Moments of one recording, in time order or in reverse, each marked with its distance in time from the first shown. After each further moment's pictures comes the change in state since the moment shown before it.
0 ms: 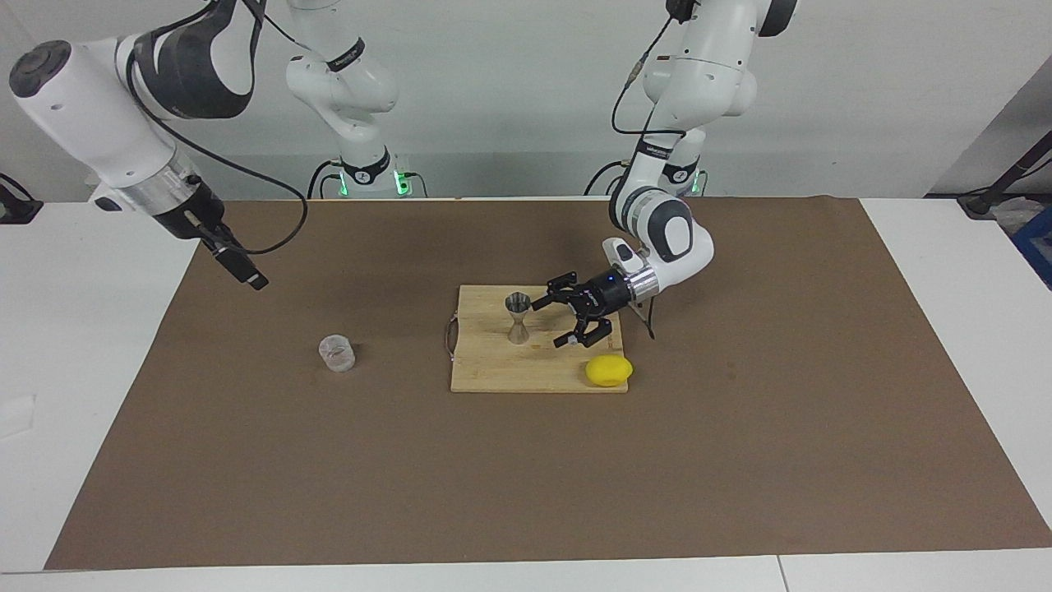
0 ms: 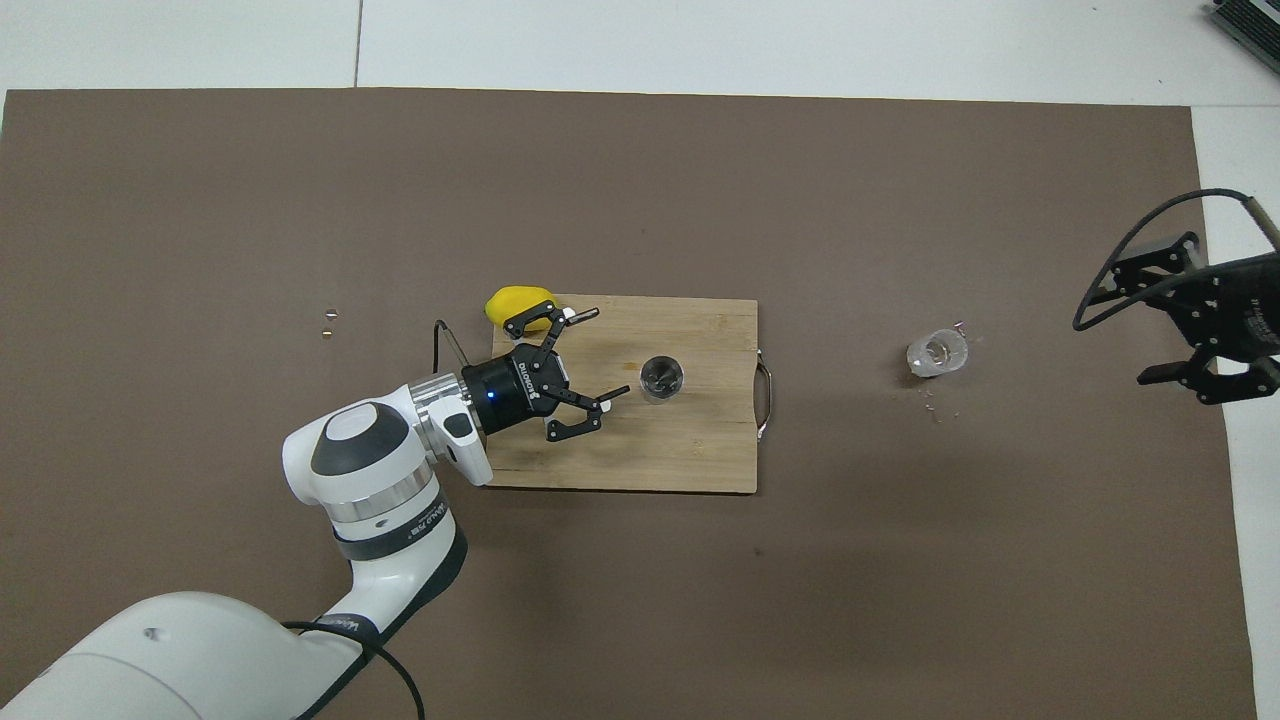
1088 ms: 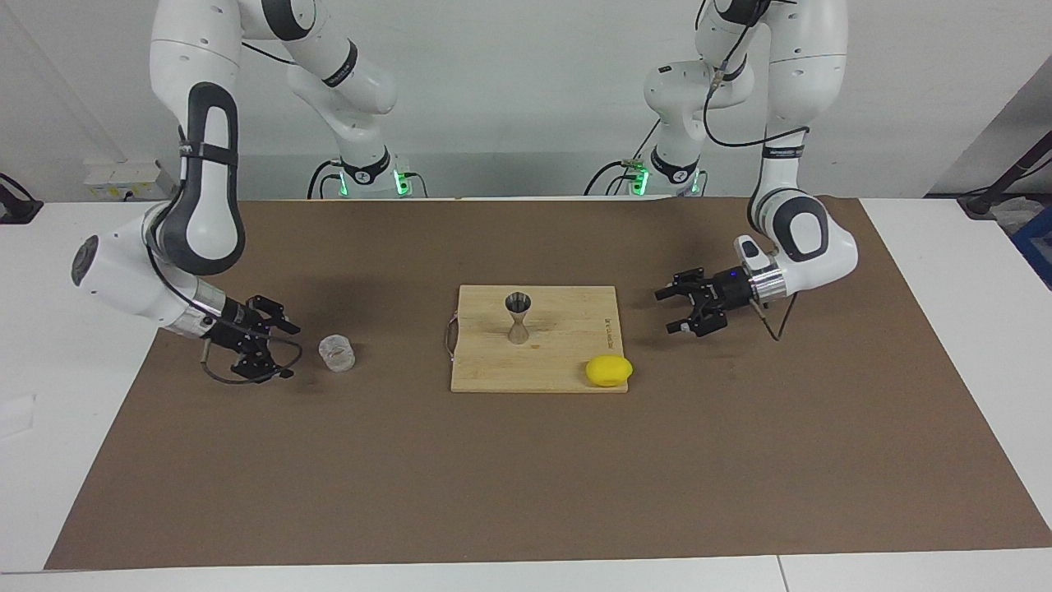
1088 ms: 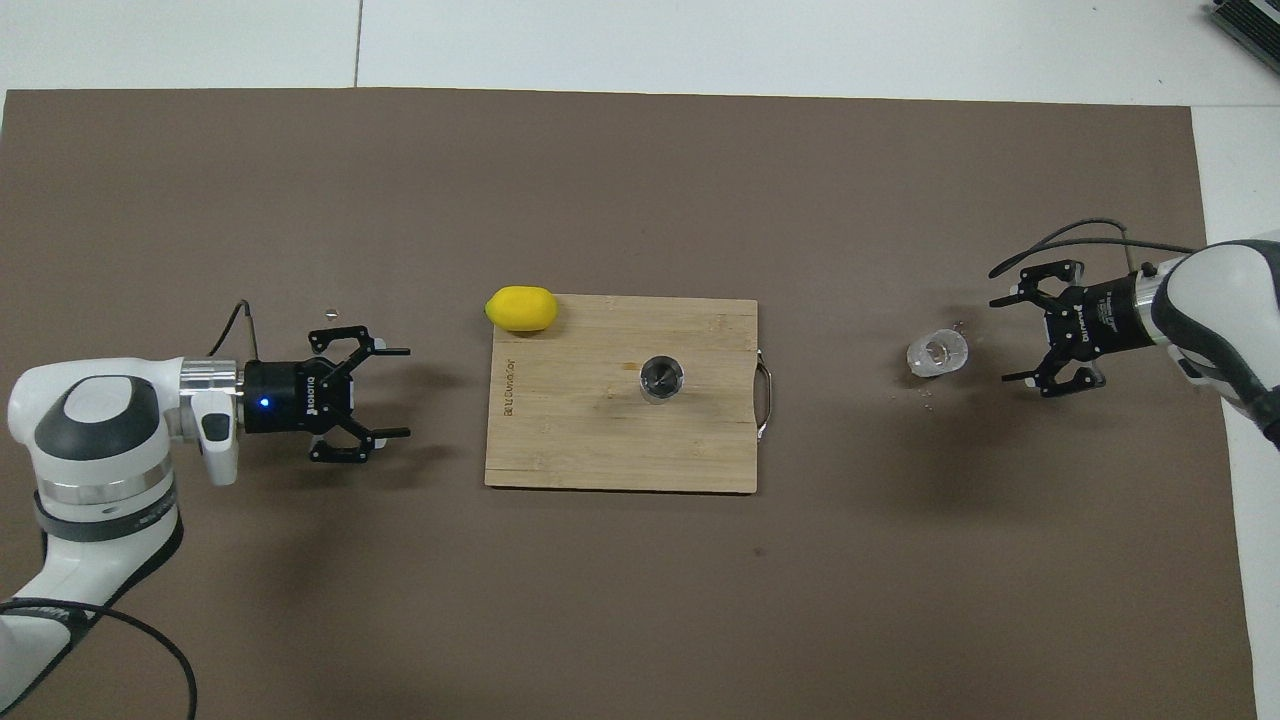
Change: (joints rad) left arm 0.510 -0.065 0.006 -0.010 0.899 -0.289 -0.035; right arm -0.053 0.364 -0.002 -0.044 0.262 0.223 0.220
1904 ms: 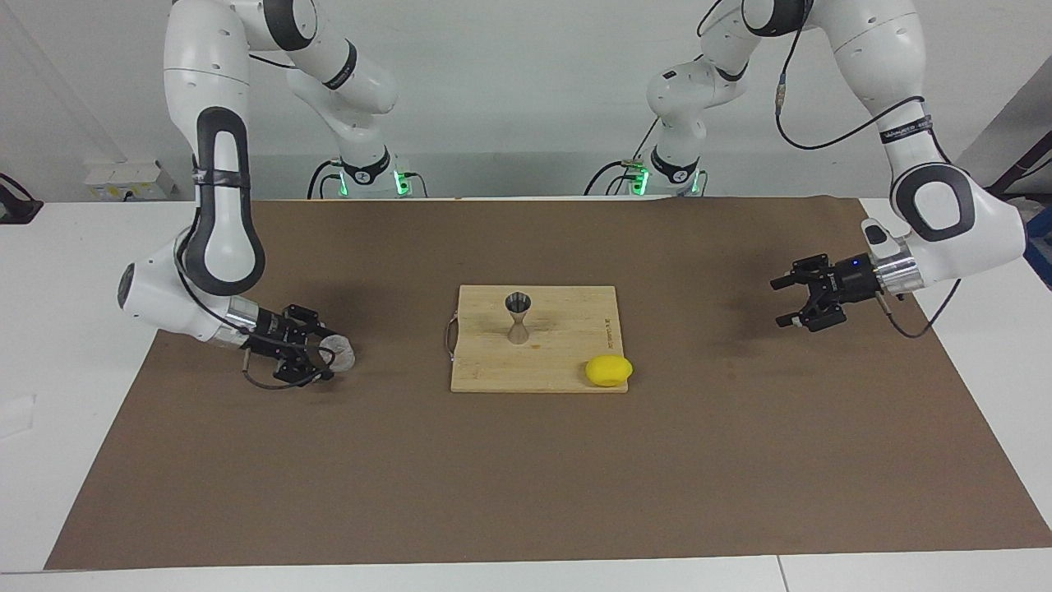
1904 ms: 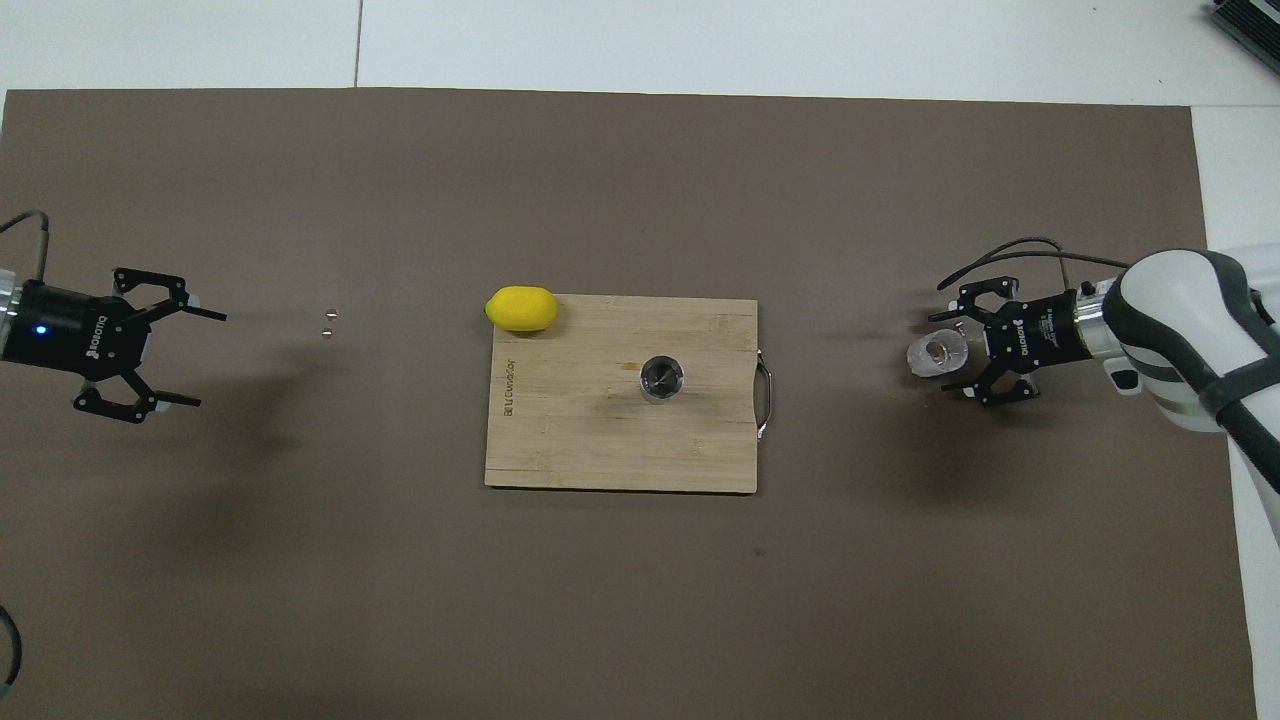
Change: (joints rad) left arm 0.193 0.070 0.003 0.467 0.582 -0.256 -0.290; right arm 0.032 0.027 0.021 -0.054 0.169 0.005 -0.133
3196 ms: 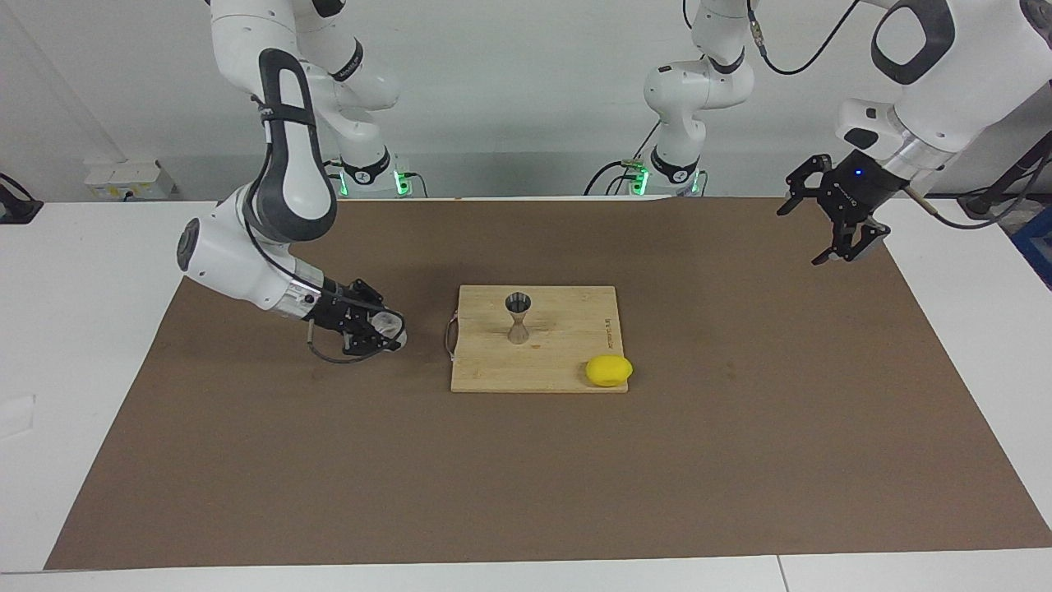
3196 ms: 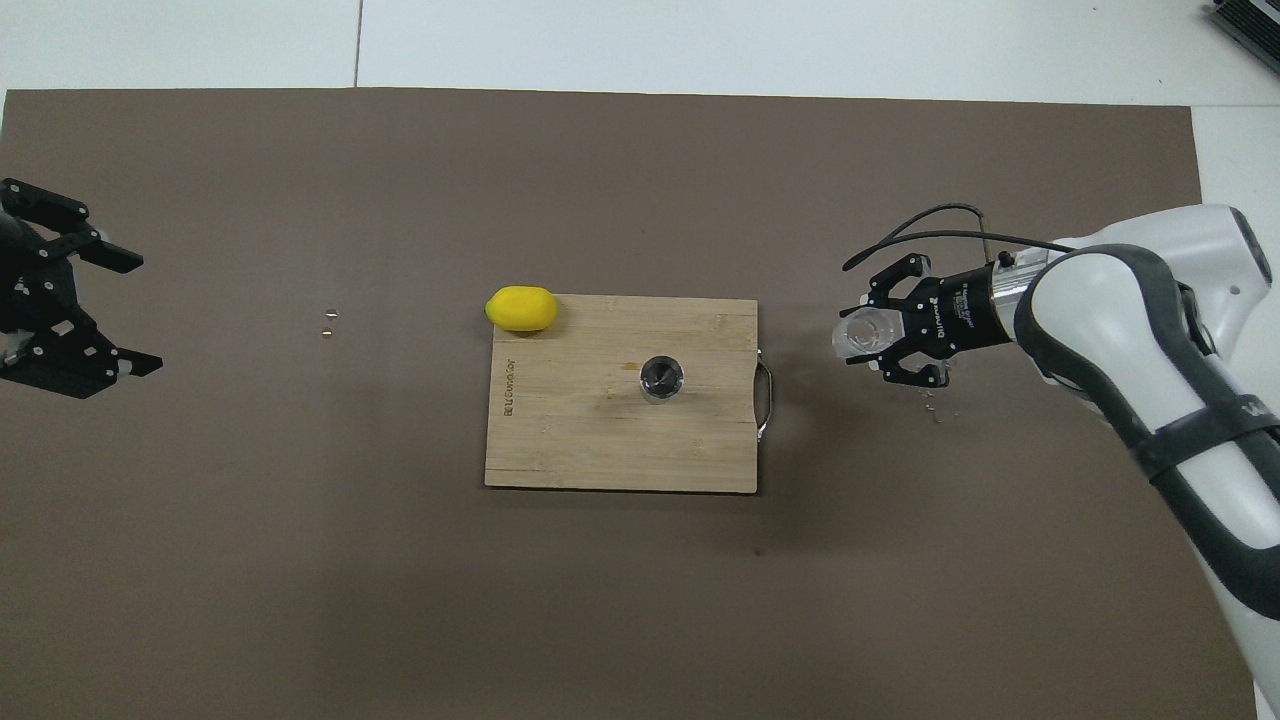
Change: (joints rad) left arm -0.260 -0.262 -0.026 0.214 0.401 -0.088 -1.259; right arm 0.239 -0.177 0.004 -0.018 0.046 0.032 0.297
